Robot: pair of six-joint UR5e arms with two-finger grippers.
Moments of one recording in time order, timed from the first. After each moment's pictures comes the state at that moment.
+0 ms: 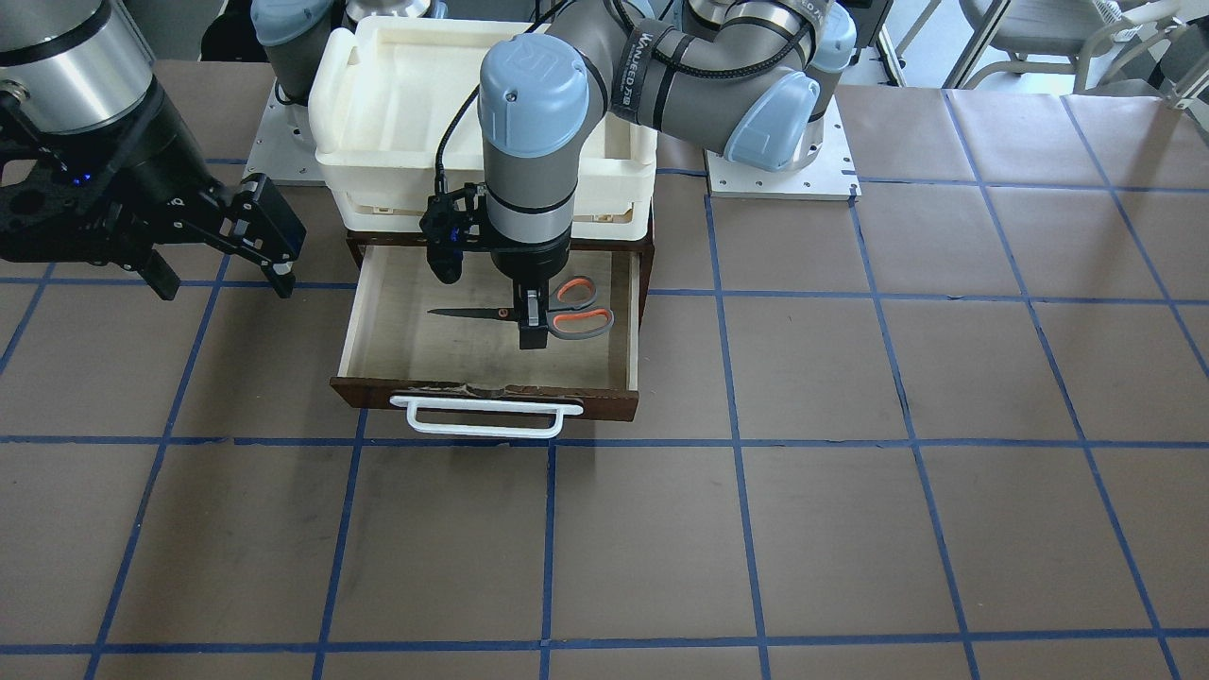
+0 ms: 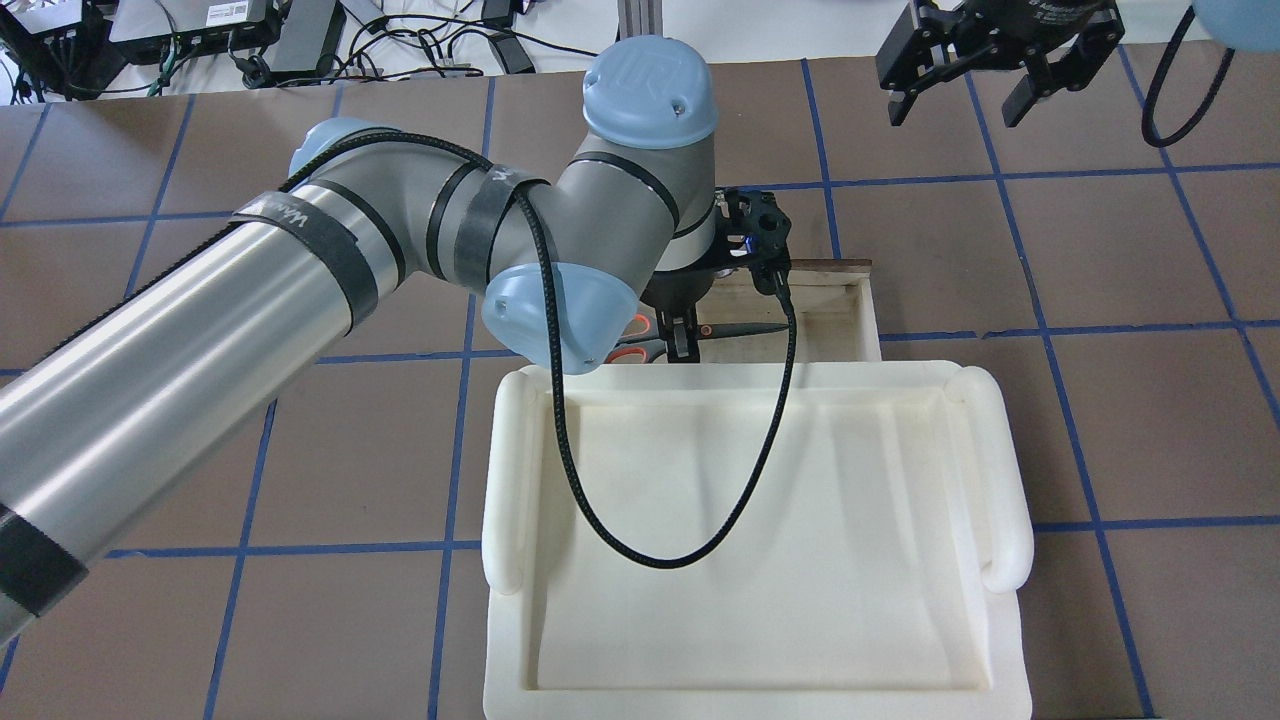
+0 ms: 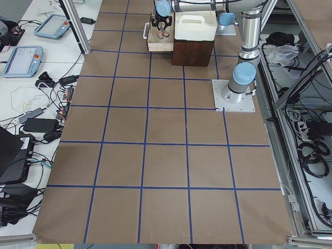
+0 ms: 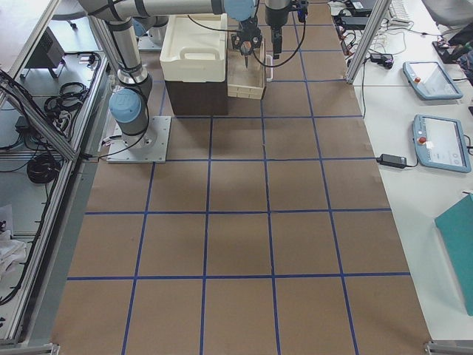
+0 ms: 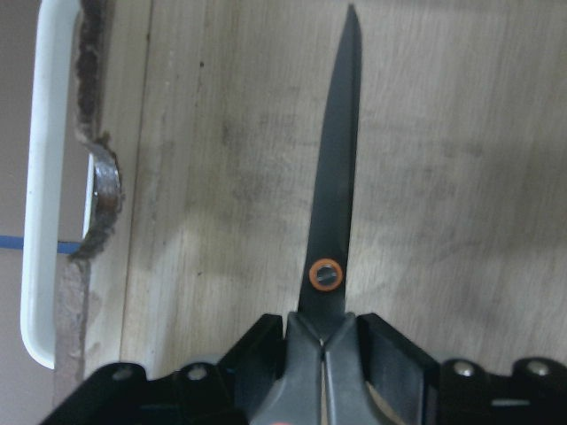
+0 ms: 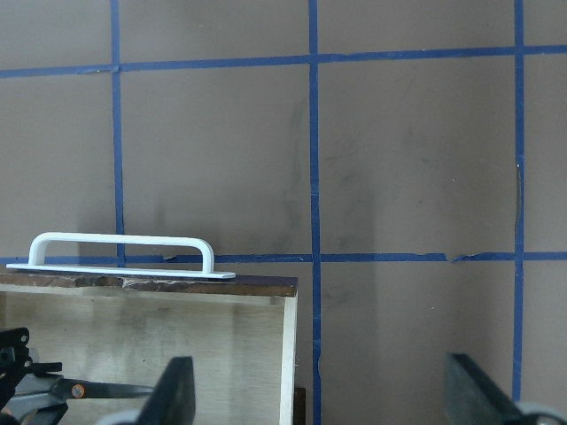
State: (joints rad) left arm -2.04 -1.88 -1.59 -1.23 1.52 1.00; right arm 1.52 -1.48 1.42 -1.61 -1.49 -0.04
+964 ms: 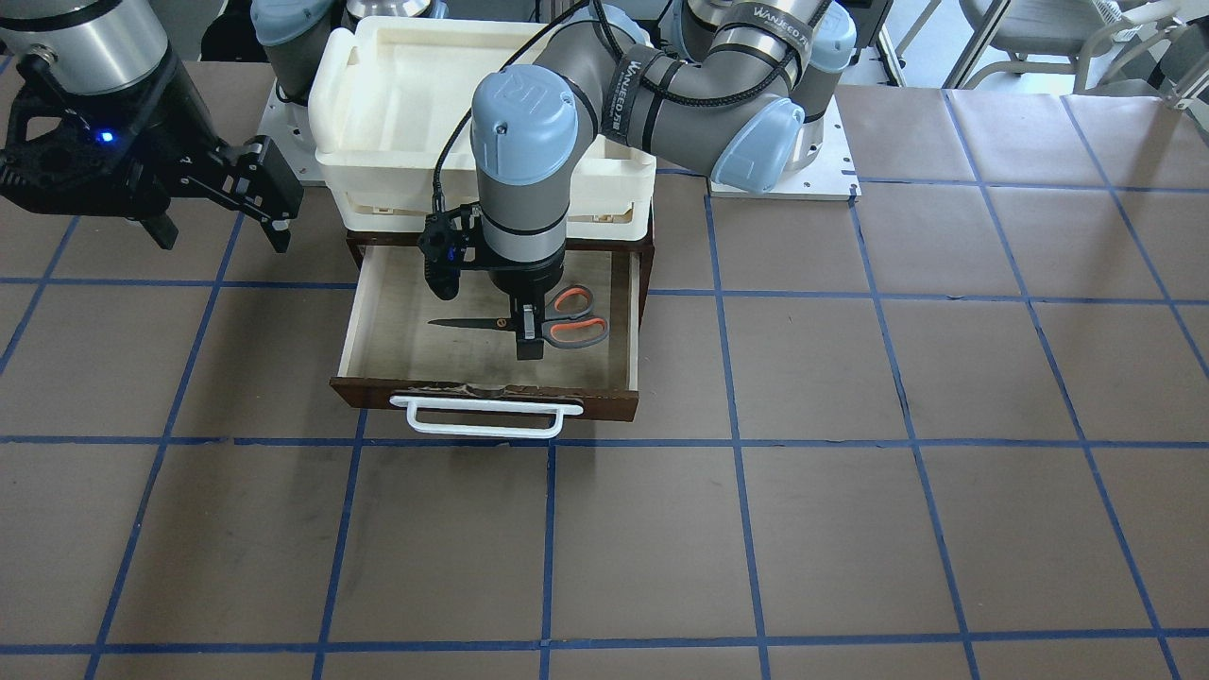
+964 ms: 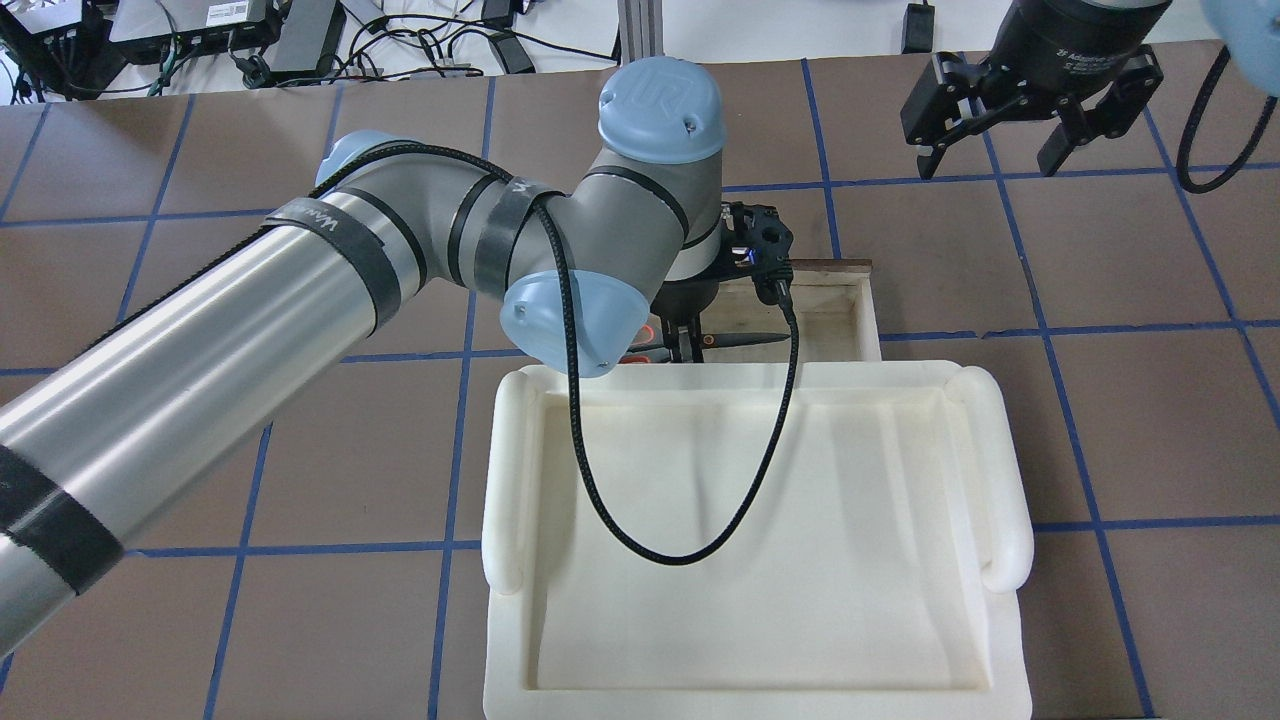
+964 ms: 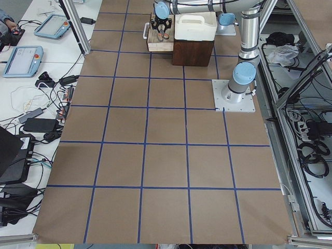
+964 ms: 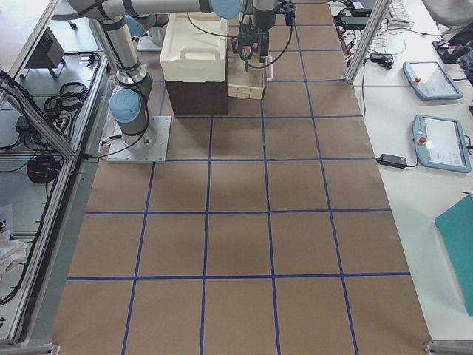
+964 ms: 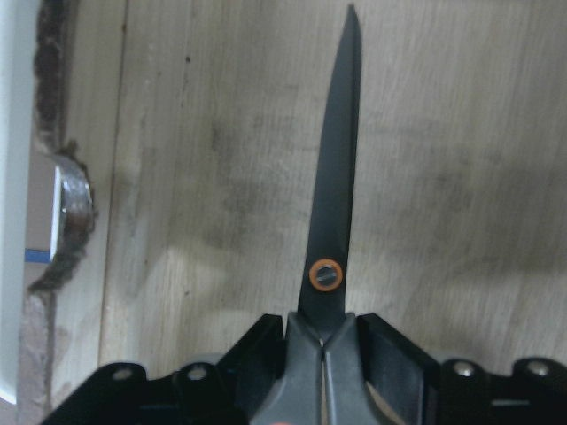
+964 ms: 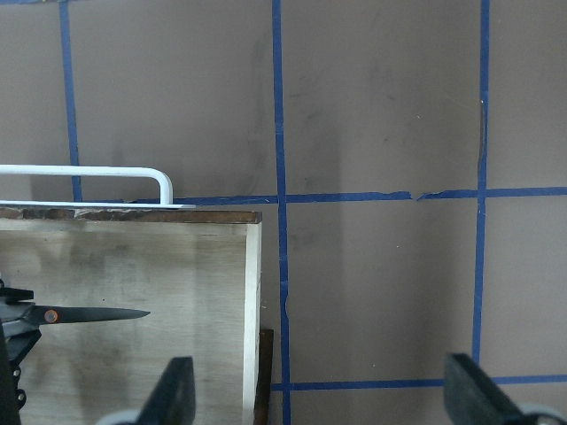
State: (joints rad) left arm -2.05 -1.92 -1.60 -1.21 1.52 1.00; right arm 1.52 -1.55 1.47 -1.52 -1.56 -0.03
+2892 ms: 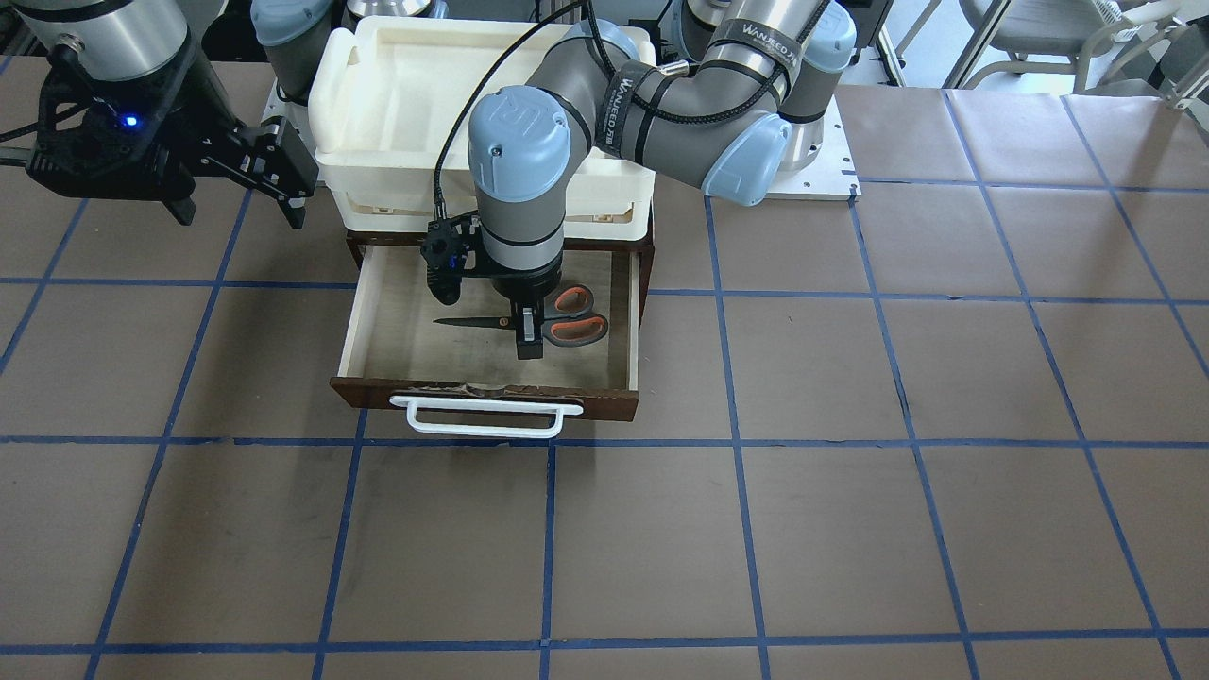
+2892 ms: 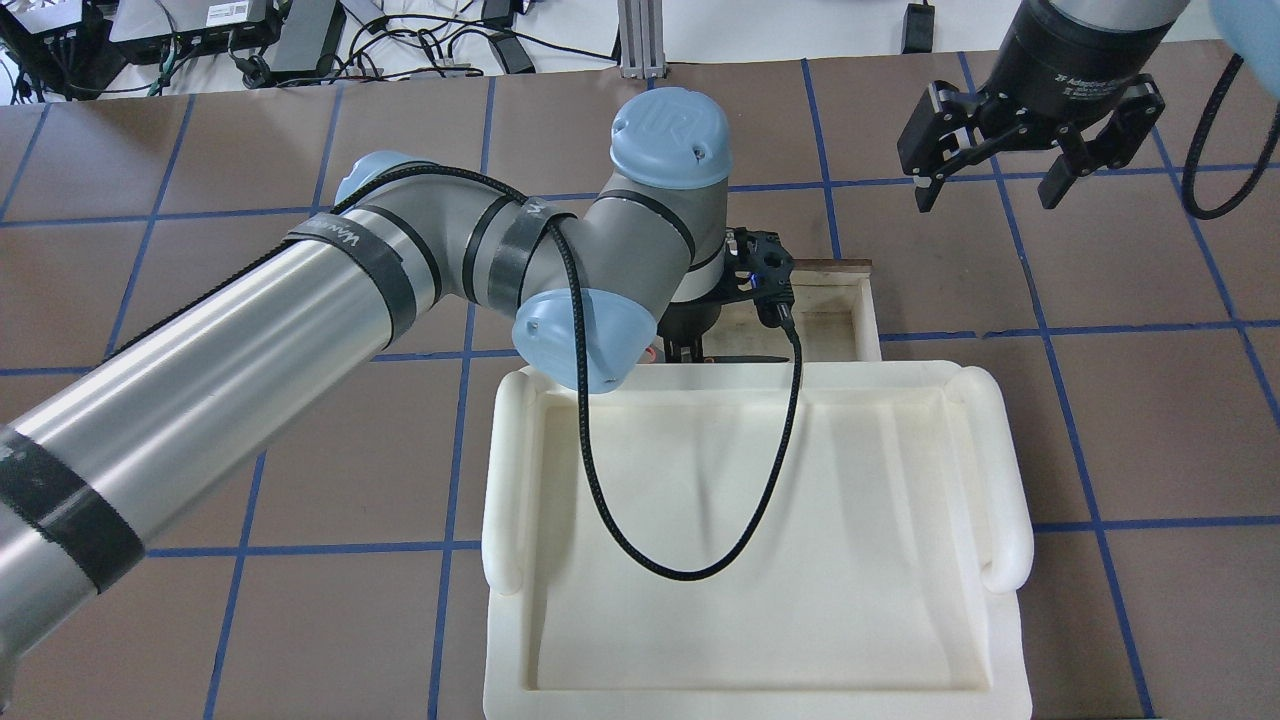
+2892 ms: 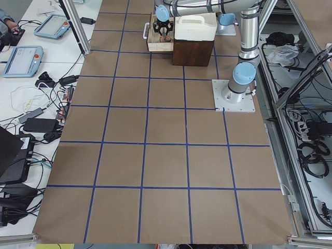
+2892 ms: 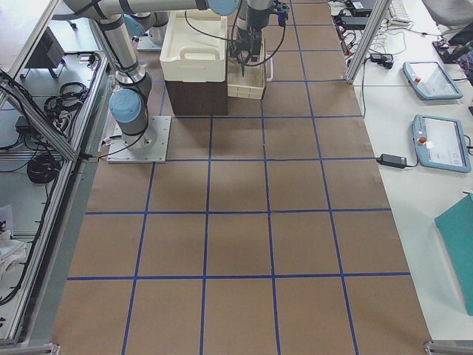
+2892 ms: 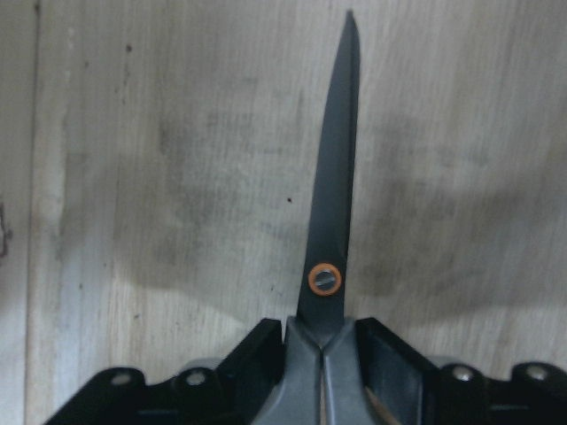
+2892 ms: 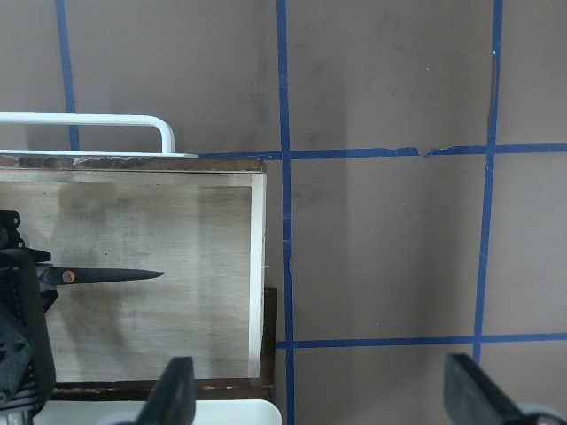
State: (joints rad) left arm -2.05 -1.93 -1.62 -1.21 1.52 1.00; right arm 1.53 -1.56 1.48 -1.45 -1.57 -0.02
